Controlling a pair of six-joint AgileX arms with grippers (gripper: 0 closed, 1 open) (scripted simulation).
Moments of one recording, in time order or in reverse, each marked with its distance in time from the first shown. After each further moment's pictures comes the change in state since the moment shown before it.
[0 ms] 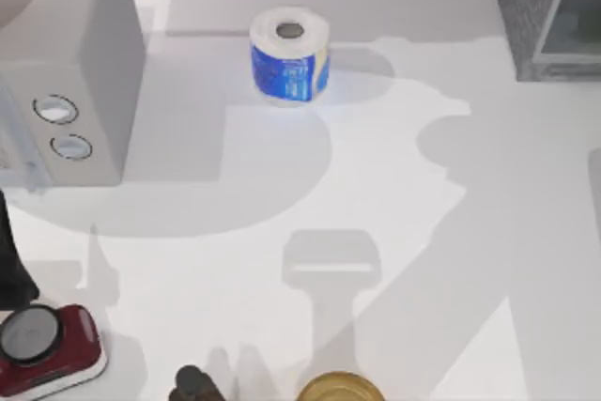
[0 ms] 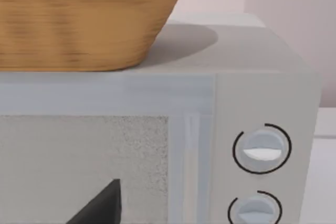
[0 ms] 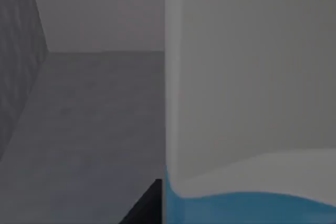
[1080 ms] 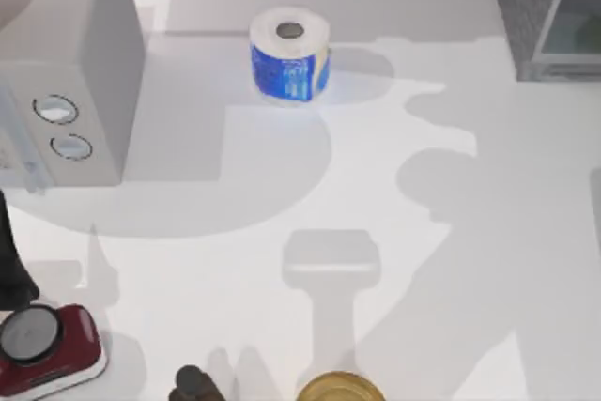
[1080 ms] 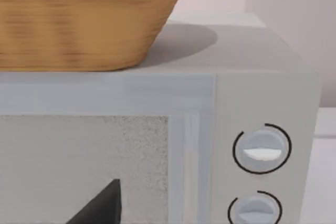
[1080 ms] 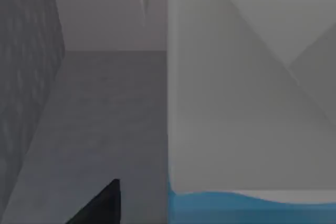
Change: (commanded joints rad) left arm 0.000 0.000 0.000 0.000 0.000 0.000; right arm -0.008 -0.164 -0.165 0.004 -0.011 -0.002
